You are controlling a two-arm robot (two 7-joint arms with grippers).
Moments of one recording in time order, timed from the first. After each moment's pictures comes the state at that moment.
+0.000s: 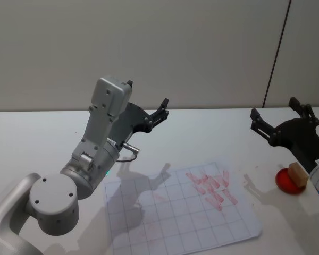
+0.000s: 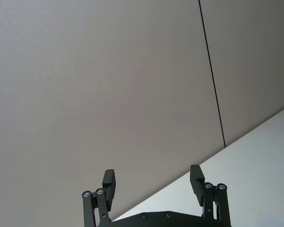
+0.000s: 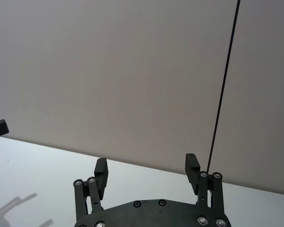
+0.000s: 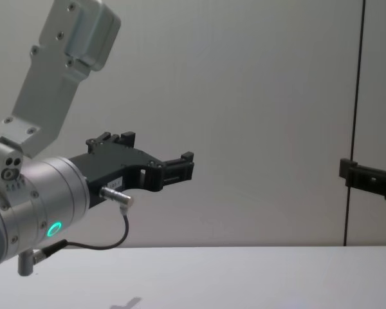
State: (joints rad) left arm -0.24 0.38 0.45 -1.63 -0.20 0.01 -0.01; right arm -0.01 0.34 -0.23 -1.77 0.29 0.03 0.07
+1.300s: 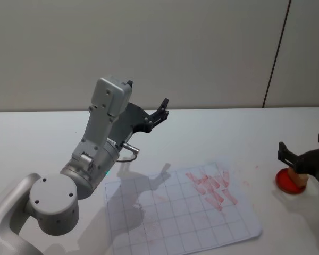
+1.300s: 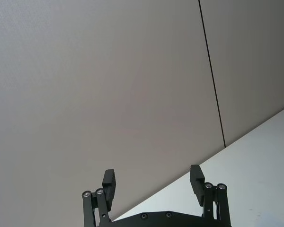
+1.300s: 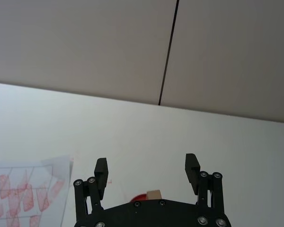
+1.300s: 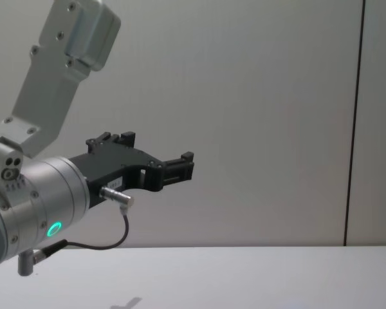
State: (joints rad) left arm -0.24 0.38 0.45 -1.63 -0.20 0.01 -0.01; right arm -0.09 0.38 -0.18 -1.86 0.28 0.38 -0.09
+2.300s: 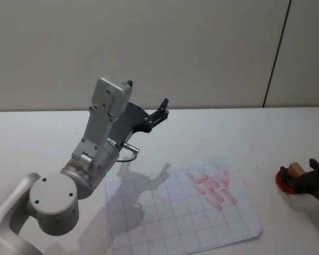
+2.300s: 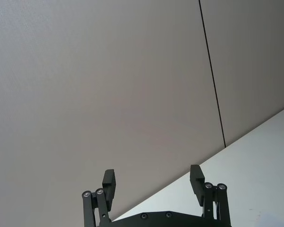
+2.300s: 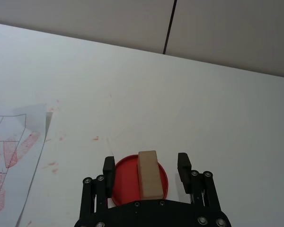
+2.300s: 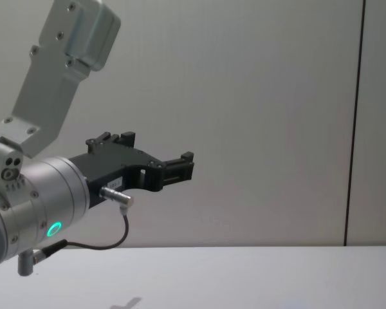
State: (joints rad) left arm -0.24 0.38 0.45 -1.63 -0.20 0.01 -0.01; right arm -0.03 0.38 -0.17 -1.68 0.24 0.45 0.03
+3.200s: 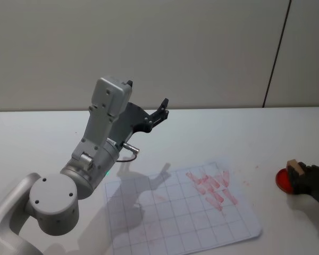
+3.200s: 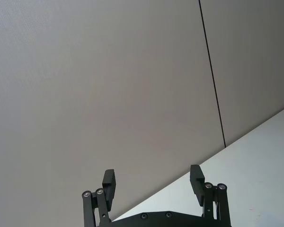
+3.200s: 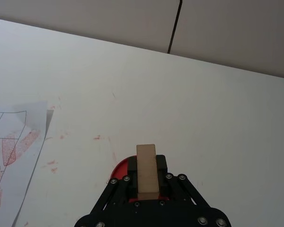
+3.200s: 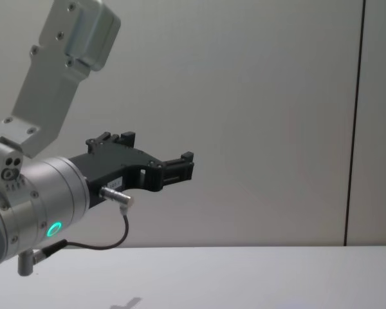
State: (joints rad) left arm -0.24 0.38 0.45 -1.63 -0.20 0.01 -0.01; right arm -0.01 0.37 -0.17 -1.64 0.21 0.42 0.07
